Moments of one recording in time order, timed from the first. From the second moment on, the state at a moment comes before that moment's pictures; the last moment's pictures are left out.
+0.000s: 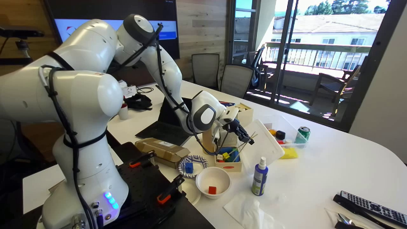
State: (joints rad) arm 0.82 1.13 -0.79 -2.25 0.46 3.46 0.80
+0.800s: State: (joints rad) arm 0.86 1.17 -0.83 -2.23 0.50 3.46 0.81
